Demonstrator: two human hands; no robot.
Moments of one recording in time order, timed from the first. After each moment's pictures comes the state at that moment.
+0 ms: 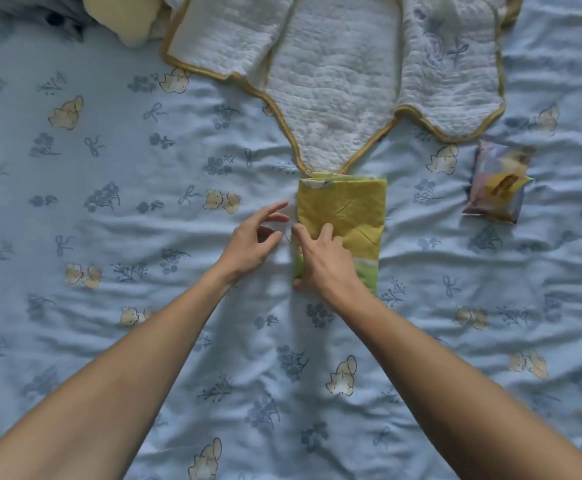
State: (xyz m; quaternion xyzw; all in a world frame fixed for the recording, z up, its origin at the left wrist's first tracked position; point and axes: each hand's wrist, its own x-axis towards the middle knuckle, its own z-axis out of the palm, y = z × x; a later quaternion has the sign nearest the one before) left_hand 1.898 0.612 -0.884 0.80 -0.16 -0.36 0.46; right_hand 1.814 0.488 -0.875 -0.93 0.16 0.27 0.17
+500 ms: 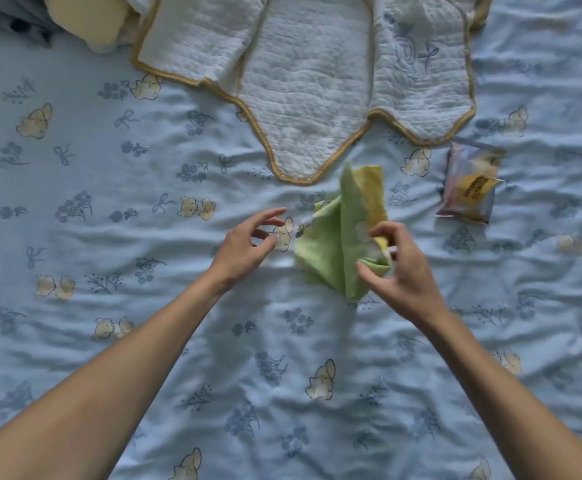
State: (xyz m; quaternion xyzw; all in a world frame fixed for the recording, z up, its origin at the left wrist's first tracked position) left_hand 1.888 0.585 -0.876 0.81 -0.17 -0.35 0.44; right_hand 1.734 0.381 -0.836 -0.86 0.22 -0.01 0.45
